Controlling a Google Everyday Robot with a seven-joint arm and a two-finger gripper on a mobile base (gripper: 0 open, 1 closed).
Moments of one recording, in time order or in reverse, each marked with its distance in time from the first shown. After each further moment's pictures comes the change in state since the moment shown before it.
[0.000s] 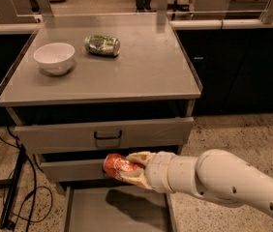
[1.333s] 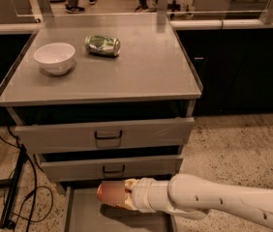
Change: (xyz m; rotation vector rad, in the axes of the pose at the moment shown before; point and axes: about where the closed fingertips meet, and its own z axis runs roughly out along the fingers) arm 0.111 0.053 0.117 -0.132 0.026 0.086
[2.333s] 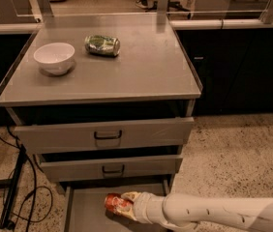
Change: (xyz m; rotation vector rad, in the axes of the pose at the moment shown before) arm 0.103 -0.007 0.062 0.077 0.055 -0.008
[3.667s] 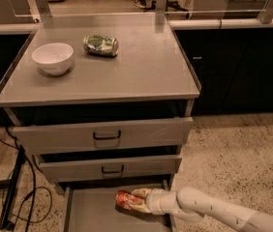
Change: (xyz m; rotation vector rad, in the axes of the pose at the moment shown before) arm 0.093 -0.053 0.044 -0.073 -0.117 0.024
